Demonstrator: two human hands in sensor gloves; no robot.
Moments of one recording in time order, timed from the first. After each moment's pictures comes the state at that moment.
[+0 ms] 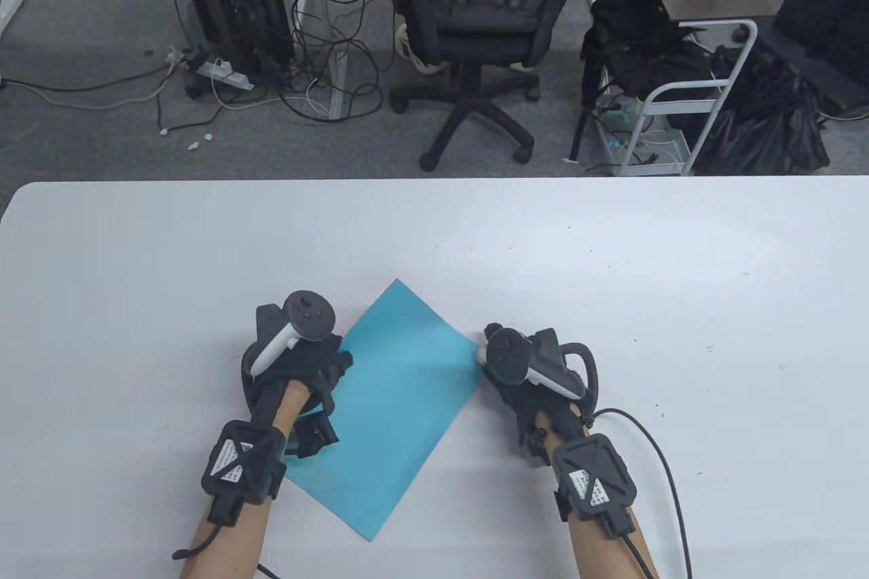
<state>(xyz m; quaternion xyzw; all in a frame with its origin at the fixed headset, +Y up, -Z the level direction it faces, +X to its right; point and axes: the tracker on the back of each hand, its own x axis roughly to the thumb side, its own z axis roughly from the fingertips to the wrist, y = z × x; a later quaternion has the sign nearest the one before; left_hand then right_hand) -0.212 -0.739 -0.372 -0.25 -0.01 0.21 0.94 0.104 -0.754 -0.355 0.12 0.08 0.98 0.09</state>
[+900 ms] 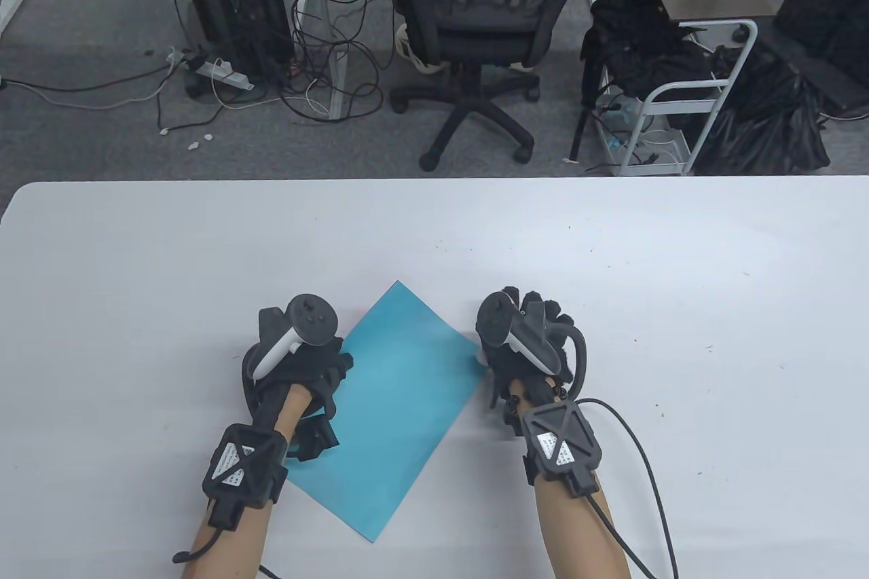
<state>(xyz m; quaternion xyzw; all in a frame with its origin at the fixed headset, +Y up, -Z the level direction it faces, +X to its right) -0.210 -0.741 -0.370 -0.24 -0.01 0.20 0.95 0.089 -0.751 -0.391 -0.01 0.06 1.00 0.06</state>
